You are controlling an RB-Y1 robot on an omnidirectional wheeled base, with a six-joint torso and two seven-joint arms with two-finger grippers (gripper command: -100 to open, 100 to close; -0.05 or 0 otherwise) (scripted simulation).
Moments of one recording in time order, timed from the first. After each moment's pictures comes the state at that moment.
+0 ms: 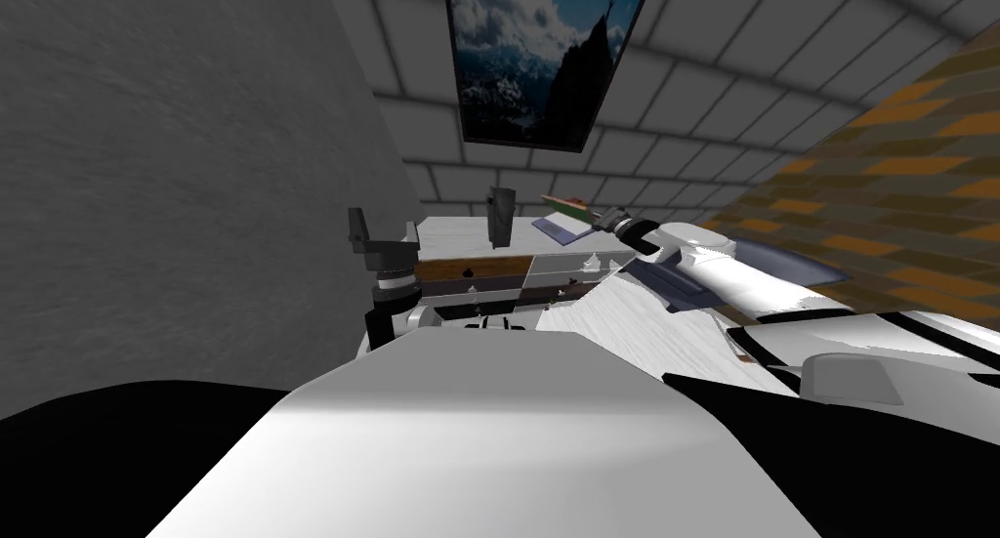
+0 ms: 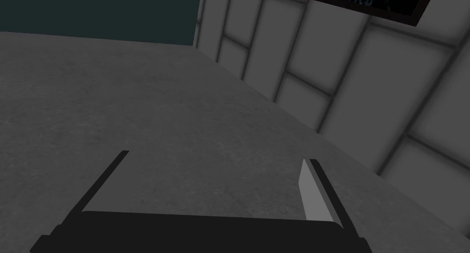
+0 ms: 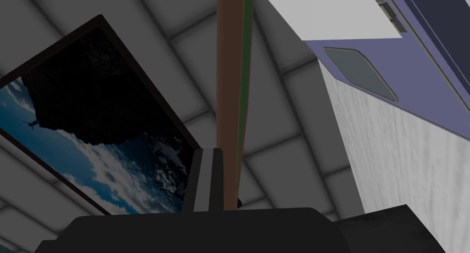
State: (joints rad) left arm 0.45 0.04 -0.01 -2.38 0.10 -0.55 0.13; right arm -0.53 -1.37 0.41 -1.28 0.46 -0.17 0.79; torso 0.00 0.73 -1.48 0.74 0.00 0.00
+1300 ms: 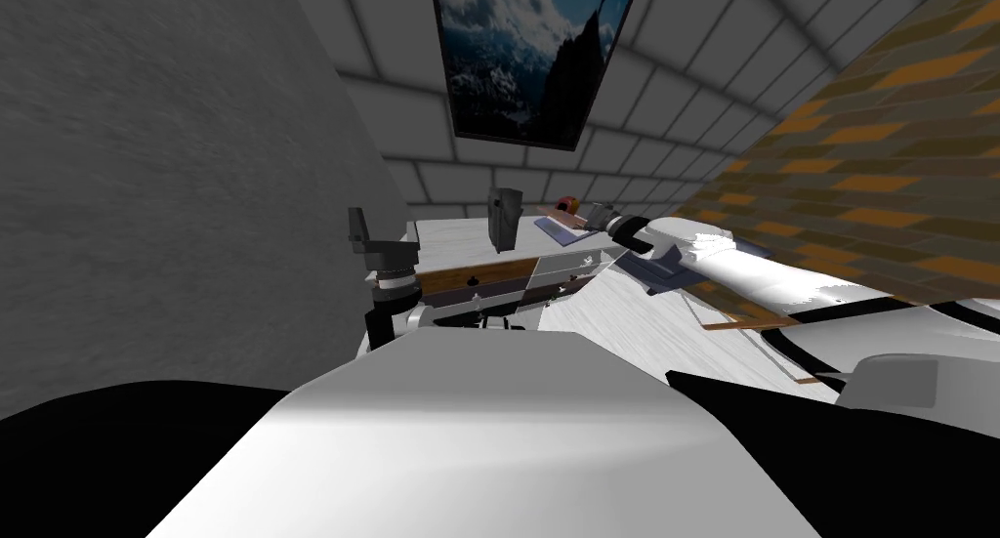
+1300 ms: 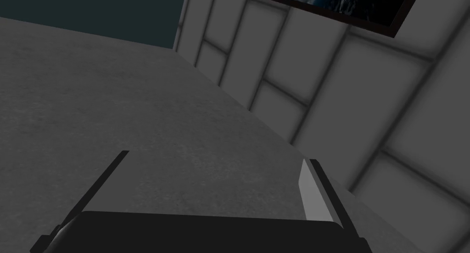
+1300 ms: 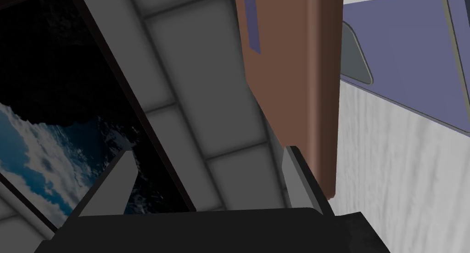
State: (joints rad) left arm 0.45 0.04 -0.01 -2.38 0.10 -0.55 0.13; right arm -0.64 -1.48 0.63 -1.43 0.48 -0.08 0.83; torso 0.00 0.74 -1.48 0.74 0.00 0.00
